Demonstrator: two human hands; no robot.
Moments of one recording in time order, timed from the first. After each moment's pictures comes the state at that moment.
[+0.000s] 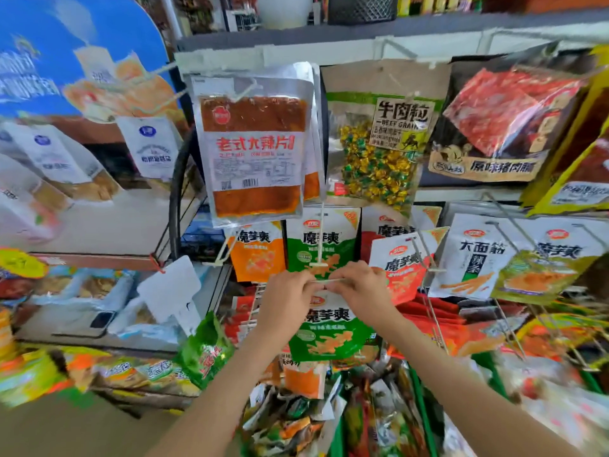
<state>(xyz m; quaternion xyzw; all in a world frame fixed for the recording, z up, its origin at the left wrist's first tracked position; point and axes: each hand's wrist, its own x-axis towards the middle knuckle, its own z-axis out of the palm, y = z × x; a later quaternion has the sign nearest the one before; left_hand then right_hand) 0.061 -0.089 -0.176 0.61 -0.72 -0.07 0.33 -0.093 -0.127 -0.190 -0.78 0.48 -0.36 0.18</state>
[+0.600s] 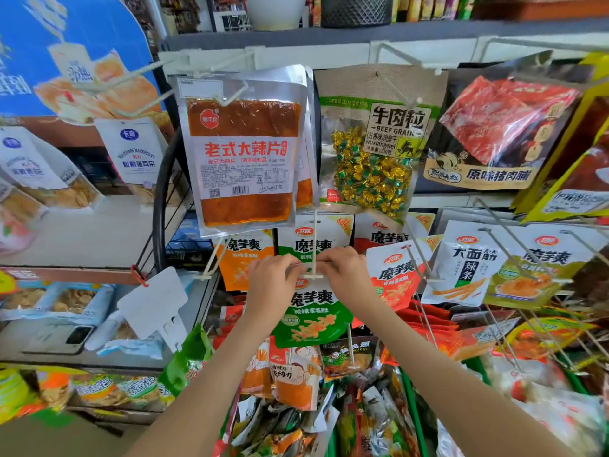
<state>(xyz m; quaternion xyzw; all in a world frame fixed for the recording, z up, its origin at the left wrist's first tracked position) 0.080 -0.136 -0.177 0.62 -0.69 -0.01 0.37 -0.069 -0.166 -0.179 -0.75 0.49 -0.40 0.21</state>
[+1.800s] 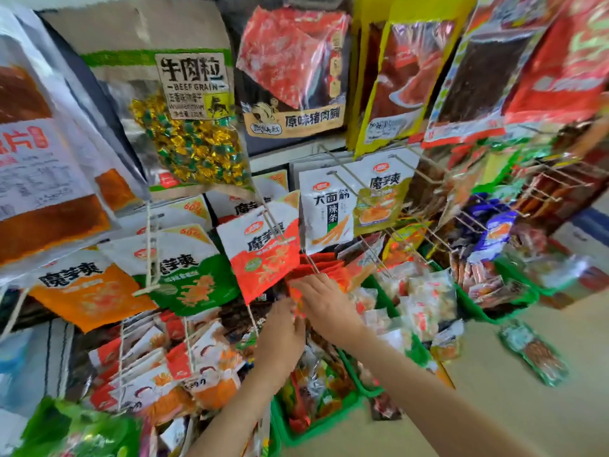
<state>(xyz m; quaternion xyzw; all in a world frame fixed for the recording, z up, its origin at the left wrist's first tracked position) -0.098 -0.084 -0.290 0.58 -0.74 -0.29 0.20 -0.224 -0.084 -0.276 -0.77 0.58 -0.26 0.00</state>
